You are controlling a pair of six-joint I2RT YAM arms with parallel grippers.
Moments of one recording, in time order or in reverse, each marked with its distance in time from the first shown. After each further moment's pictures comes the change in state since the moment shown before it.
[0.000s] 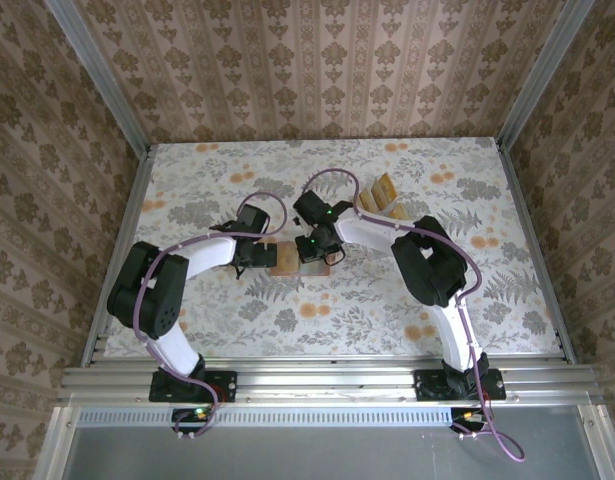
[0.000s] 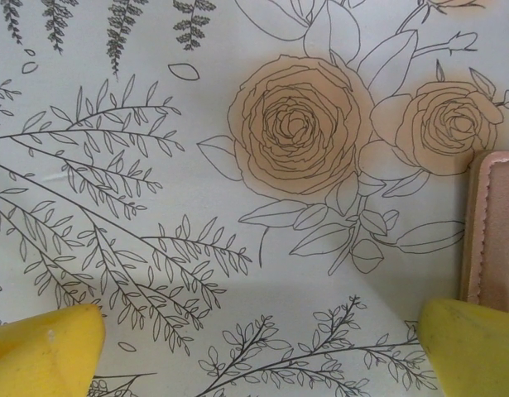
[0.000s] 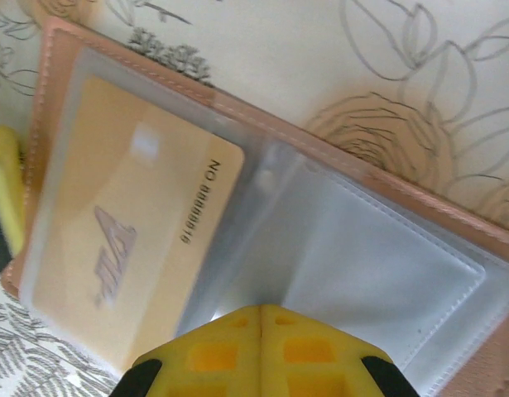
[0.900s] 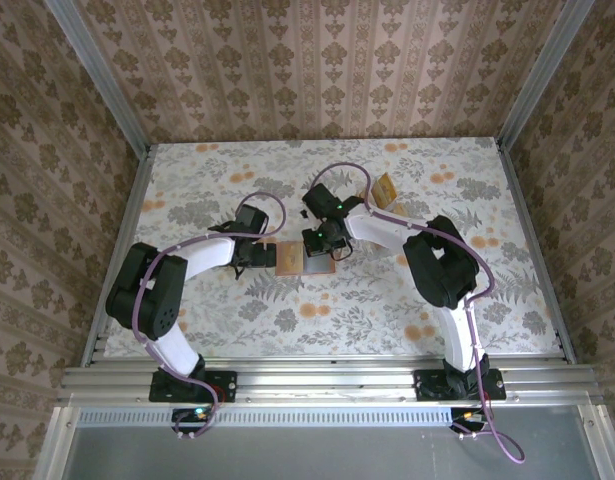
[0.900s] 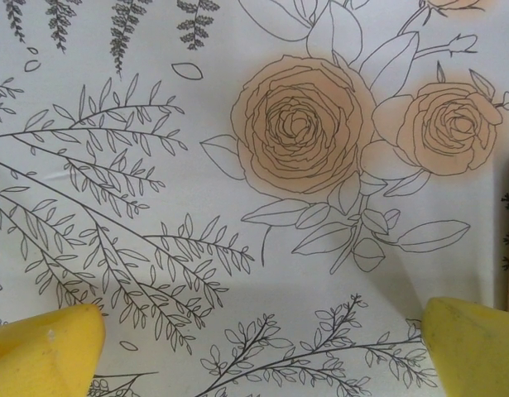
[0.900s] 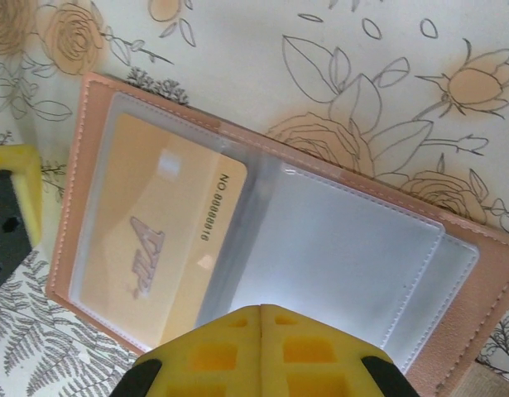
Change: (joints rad) left arm 0.008 -0.011 -0.010 0.008 0.006 0.000; right arm -0.025 -0.064 -0.027 0.009 -0.010 0.000
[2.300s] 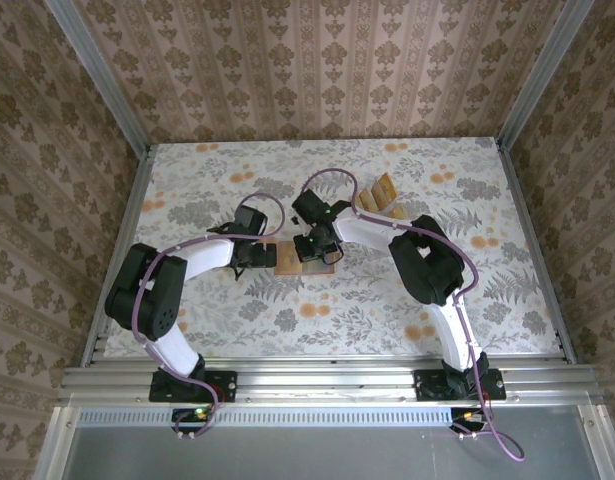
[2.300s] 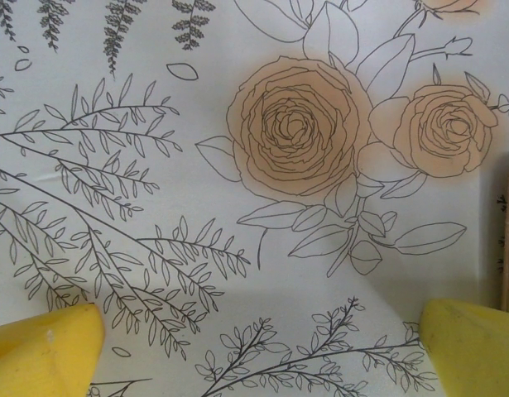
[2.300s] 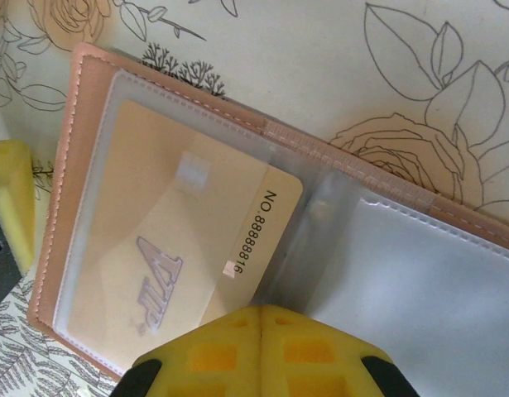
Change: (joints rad) left arm 0.005 -0.003 -0.021 0.035 0.016 0.000; right arm 0.035 0.091 0.060 -0.002 -0.014 0.004
